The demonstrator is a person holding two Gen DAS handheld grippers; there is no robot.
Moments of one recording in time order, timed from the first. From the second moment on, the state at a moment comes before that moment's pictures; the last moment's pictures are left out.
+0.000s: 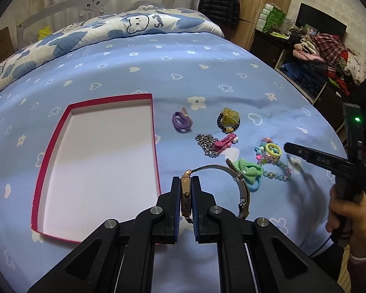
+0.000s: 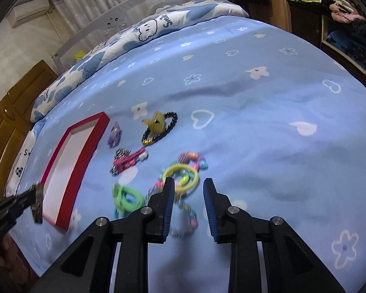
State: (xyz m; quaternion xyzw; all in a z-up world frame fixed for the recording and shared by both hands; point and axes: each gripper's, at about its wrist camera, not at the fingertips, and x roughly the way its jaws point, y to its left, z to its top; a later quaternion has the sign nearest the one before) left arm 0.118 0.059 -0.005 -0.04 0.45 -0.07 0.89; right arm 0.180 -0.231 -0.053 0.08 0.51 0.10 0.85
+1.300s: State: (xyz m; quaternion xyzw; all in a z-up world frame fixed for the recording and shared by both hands) left arm 0.161 0.188 -0.036 -0.12 0.46 0.09 0.88; right arm 0.215 0.011 -0.050 0.01 0.49 0.30 0.82
